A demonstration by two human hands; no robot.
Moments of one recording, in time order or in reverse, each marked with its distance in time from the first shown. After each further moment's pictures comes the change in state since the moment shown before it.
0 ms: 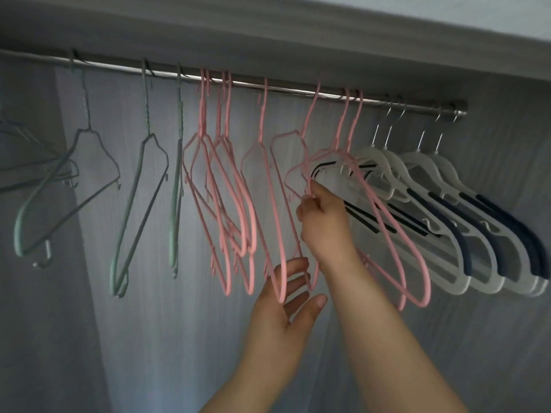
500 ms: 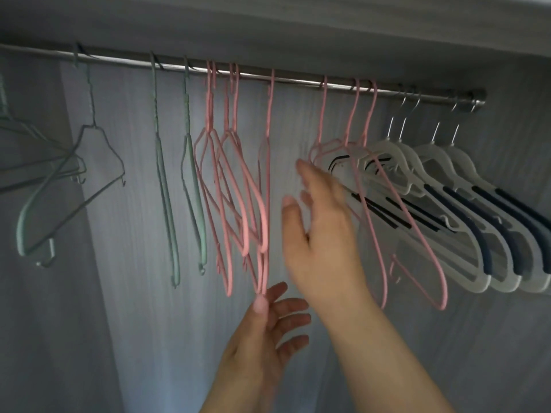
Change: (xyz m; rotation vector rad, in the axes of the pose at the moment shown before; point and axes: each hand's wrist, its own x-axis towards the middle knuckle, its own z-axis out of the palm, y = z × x) left_hand -0.014 -0.003 -0.026 -0.597 0.076 -0.374; right_hand -0.065 -0.049 0.008 -0.270 -0.009 -0.325
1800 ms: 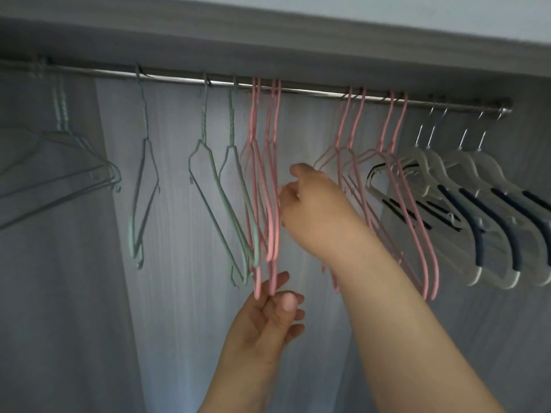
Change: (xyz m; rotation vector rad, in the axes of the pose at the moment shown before) left_hand -0.022 0.050 -0.043 0.110 0.027 0.174; right_hand 0.038 -0.059 0.036 -0.164 -0.310 0.219
